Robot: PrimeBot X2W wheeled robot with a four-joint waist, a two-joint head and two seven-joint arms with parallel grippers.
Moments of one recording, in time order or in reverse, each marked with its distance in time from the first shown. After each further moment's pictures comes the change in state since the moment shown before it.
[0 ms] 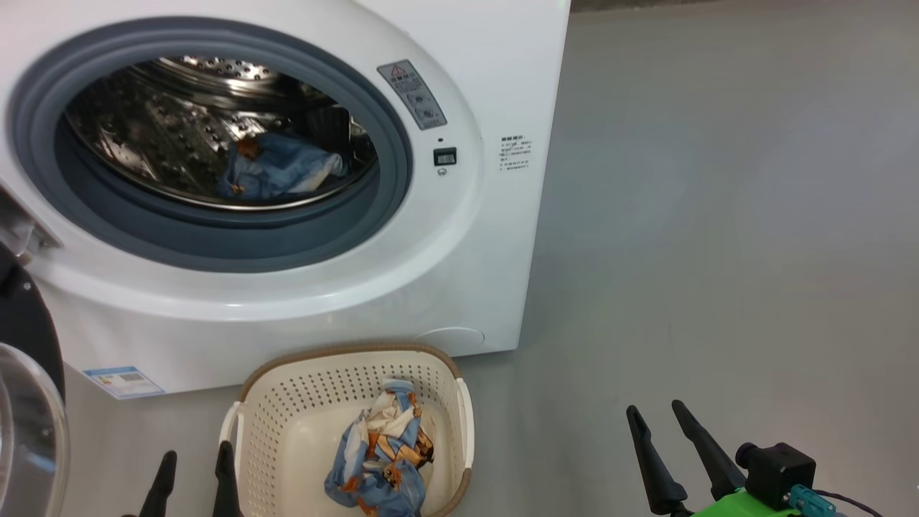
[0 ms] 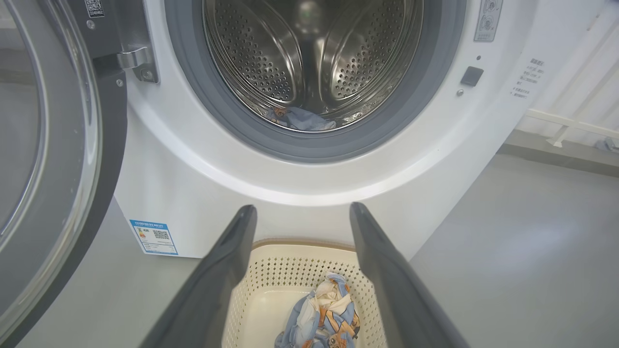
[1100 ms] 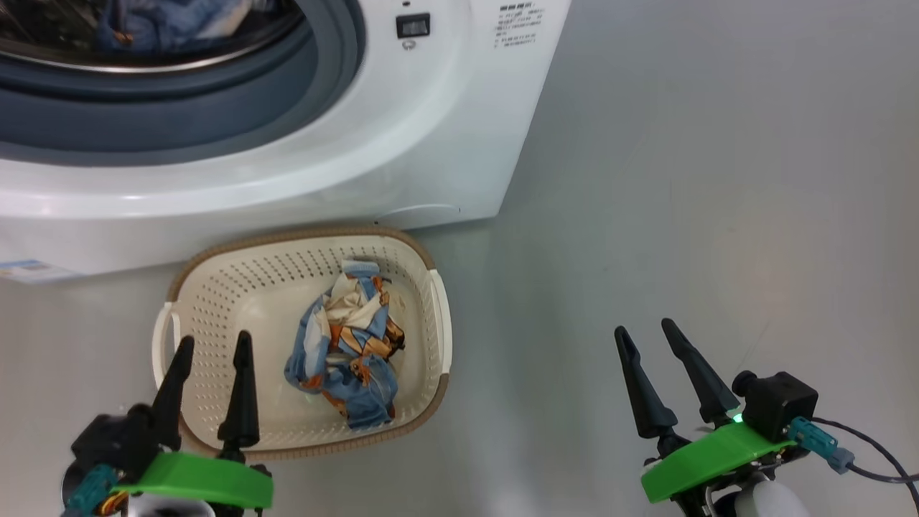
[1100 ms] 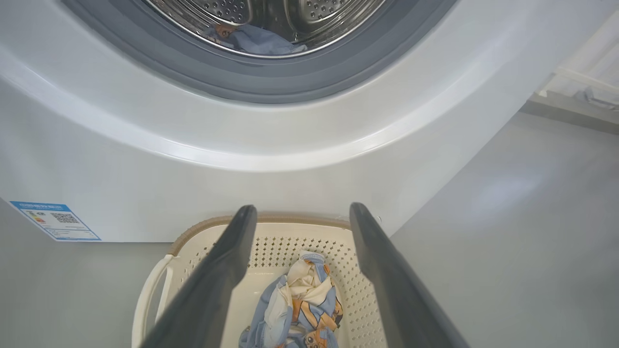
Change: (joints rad) left arm -0.248 0.022 -0.063 0.055 -0.024 -0.026 0.000; right arm -0.137 0.000 0.017 -0.040 0.009 0.000 0.000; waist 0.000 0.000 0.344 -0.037
